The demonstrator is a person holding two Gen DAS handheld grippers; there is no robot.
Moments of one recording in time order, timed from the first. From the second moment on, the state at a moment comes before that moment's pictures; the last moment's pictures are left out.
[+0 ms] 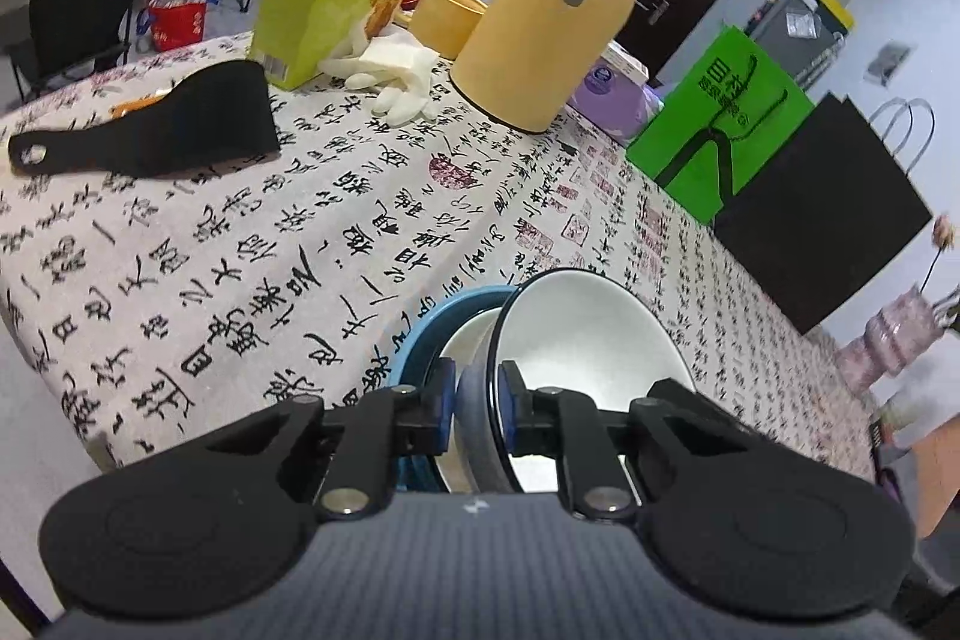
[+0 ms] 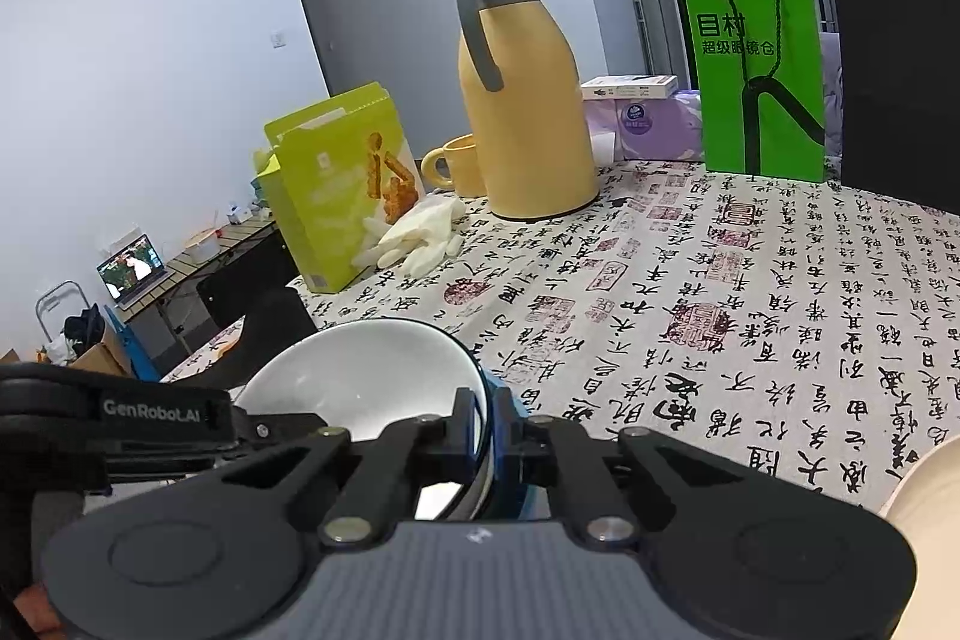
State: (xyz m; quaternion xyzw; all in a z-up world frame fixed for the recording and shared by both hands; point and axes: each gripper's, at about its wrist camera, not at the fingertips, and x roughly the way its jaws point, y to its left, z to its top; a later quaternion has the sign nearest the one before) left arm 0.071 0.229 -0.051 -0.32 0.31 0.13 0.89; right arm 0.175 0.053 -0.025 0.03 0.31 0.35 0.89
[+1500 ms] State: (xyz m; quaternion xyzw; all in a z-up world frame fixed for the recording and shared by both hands) left arm 0.058 0.212 -0.046 -0.29 0.26 0.20 0.90; right arm 0.176 0.059 -0.027 0.02 0.32 0.35 0.88
